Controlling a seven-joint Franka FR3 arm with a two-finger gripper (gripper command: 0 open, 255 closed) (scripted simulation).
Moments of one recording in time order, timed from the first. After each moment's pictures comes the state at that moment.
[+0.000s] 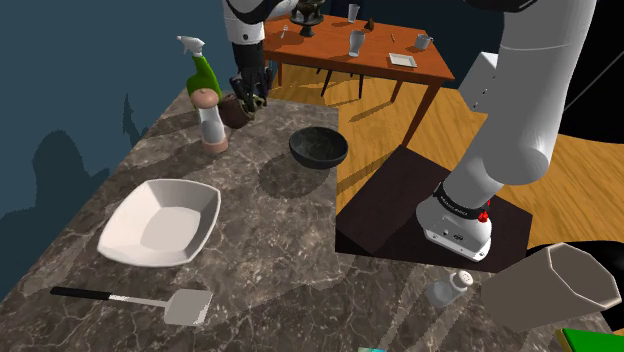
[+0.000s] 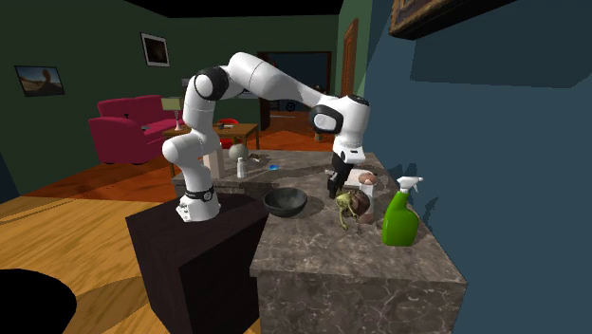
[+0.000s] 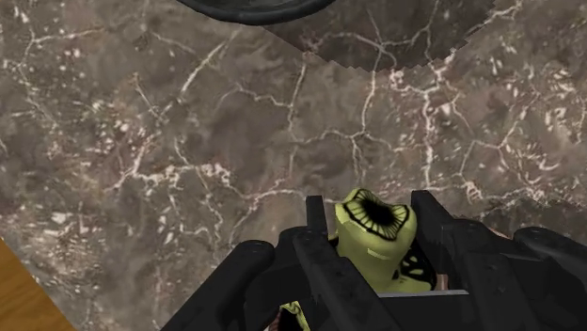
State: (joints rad) arm 0.16 0.41 0.16 -1.63 0.05 1.87 0.22
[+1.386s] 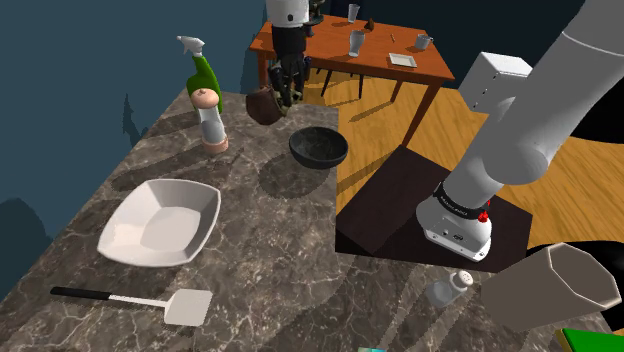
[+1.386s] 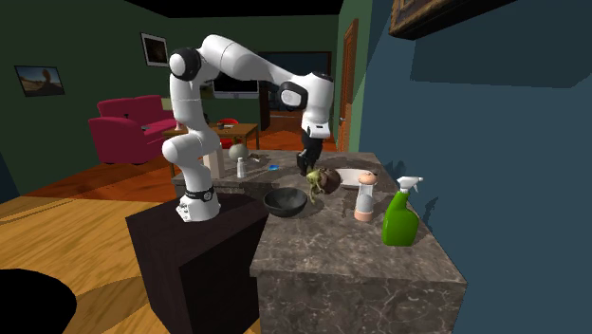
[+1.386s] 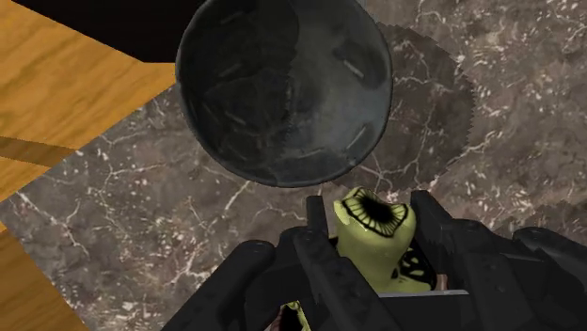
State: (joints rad) arm 0.14 0.00 0.17 -2.02 0.11 1.85 0.20
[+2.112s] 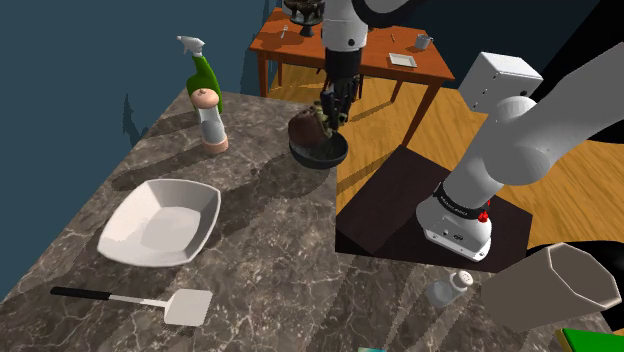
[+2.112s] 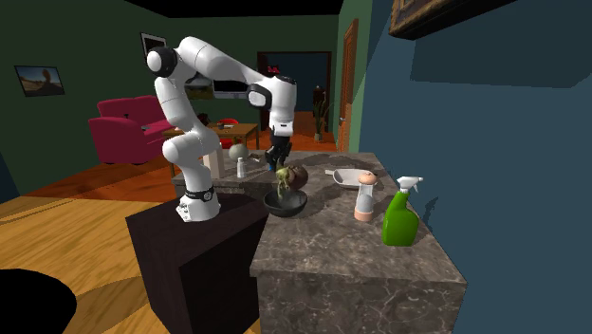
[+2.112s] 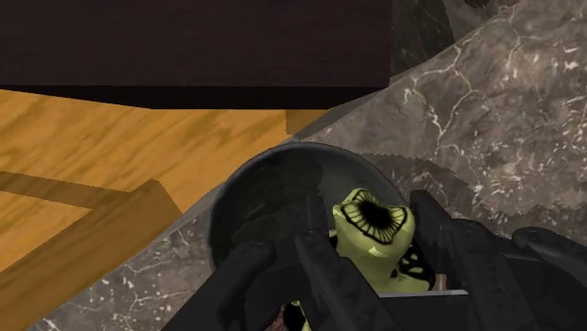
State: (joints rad) arm 0.17 -0.40 0.18 -2.45 0.19 1.88 0.19
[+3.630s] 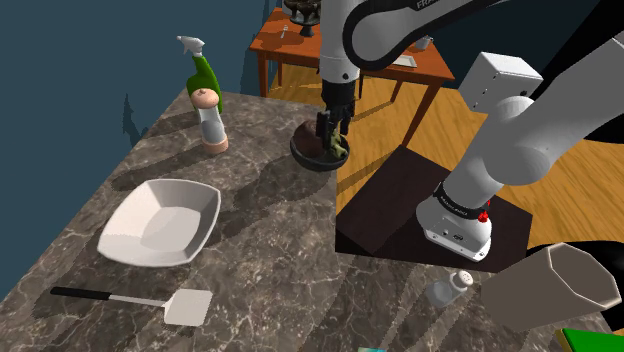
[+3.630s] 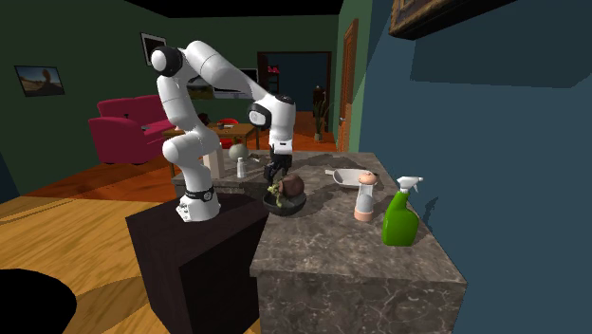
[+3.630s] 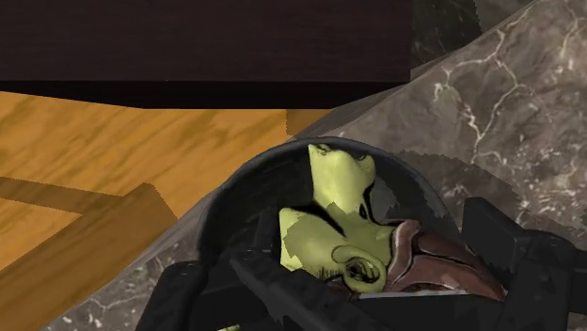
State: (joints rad) arm 0.17 -0.33 0.19 -2.57 0.20 2.07 0.17
